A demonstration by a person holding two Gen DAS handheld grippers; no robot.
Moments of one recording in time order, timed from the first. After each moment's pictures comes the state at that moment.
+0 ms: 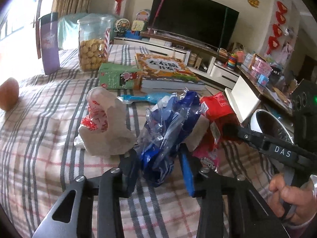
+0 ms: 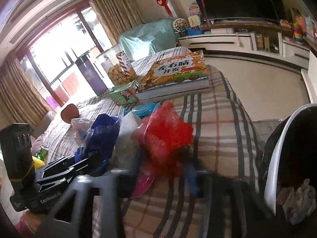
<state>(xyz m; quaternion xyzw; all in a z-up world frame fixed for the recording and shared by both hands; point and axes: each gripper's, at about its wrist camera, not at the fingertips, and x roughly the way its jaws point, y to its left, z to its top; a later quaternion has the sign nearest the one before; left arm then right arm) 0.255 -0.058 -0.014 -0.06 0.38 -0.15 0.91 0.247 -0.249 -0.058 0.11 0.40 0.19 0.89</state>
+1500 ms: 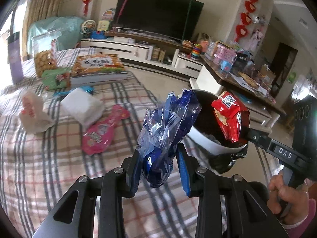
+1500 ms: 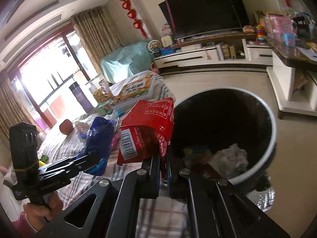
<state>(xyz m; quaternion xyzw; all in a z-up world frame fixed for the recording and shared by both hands) 0.209 -0.150 0.010 -0.04 0.38 -0.25 0.89 0.127 -0.383 -0.018 0.15 0.34 0.10 0.92</state>
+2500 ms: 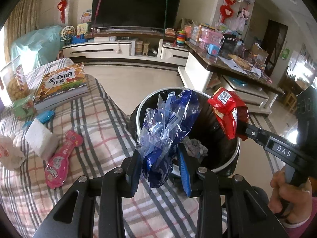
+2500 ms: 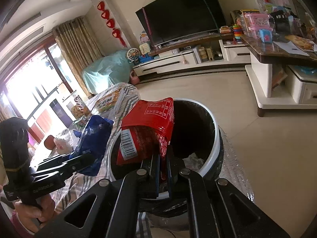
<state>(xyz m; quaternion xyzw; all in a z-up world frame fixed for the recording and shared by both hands) 0.238 -0.247 0.019 0.03 0.39 -0.27 0.88 0.129 -0.449 -0.018 0.17 0.34 0.04 0.93</state>
